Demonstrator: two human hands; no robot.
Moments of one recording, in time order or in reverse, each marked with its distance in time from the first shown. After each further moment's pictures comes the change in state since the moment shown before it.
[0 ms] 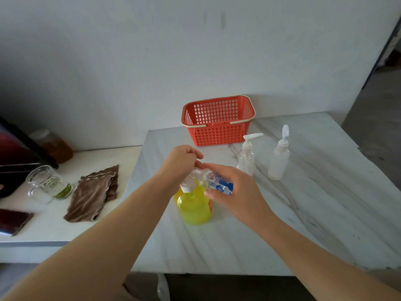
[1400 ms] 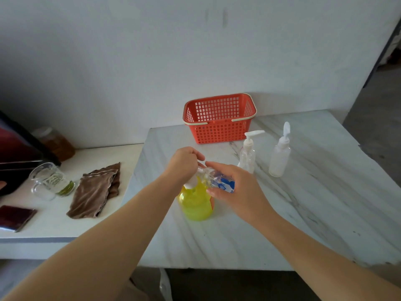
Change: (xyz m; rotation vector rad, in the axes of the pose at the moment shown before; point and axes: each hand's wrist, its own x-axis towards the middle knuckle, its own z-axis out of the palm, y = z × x) left_hand 0.003 -0.008 0.008 0.031 0.037 -0.021; right_hand -0.003 0.001 -0.001 -0.052 0.007 0.020
